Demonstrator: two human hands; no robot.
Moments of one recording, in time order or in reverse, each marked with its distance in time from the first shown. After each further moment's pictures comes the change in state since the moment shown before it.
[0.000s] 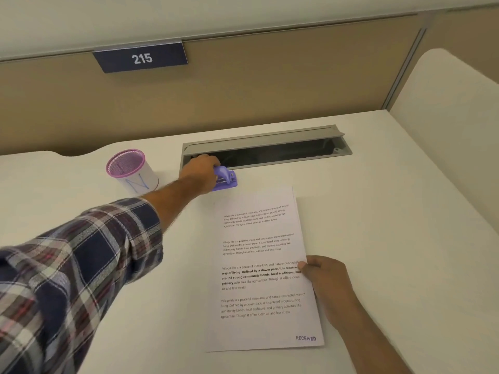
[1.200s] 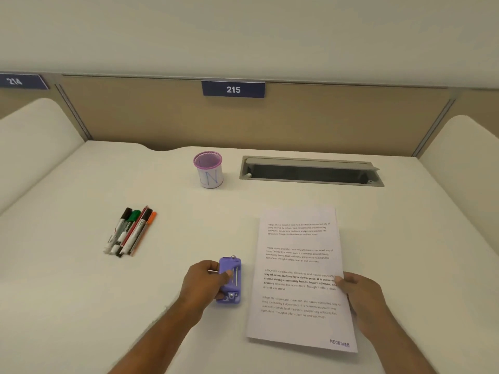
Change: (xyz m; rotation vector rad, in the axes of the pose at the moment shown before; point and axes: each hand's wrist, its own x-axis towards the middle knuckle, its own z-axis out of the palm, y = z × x) left_hand -0.322 -0.065 0.043 -1.122 0.054 -0.579; right_hand -0.072 0.013 0.010 -0.049 0.046 -0.005
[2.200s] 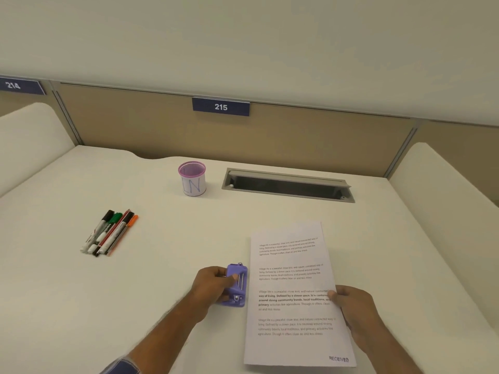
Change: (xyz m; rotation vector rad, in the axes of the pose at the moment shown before) left_hand -0.014 0.011 0.071 -0.051 -0.124 -0.028; right_hand 0.001 -0.005 -0.069 -0.117 -0.022 -0.049
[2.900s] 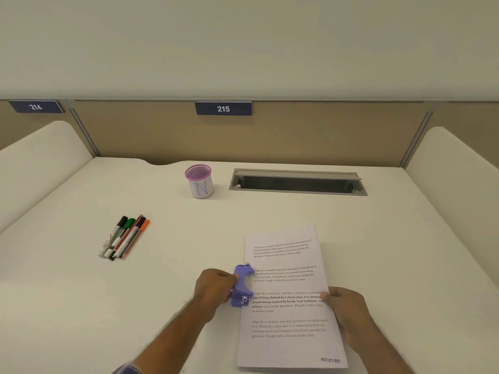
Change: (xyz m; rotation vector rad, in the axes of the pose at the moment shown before) left_hand 0.002 -0.003 0.005 0.126 0.208 -0.052; right_hand 0.010 0.021 0.025 0.075 -0.088 0.053
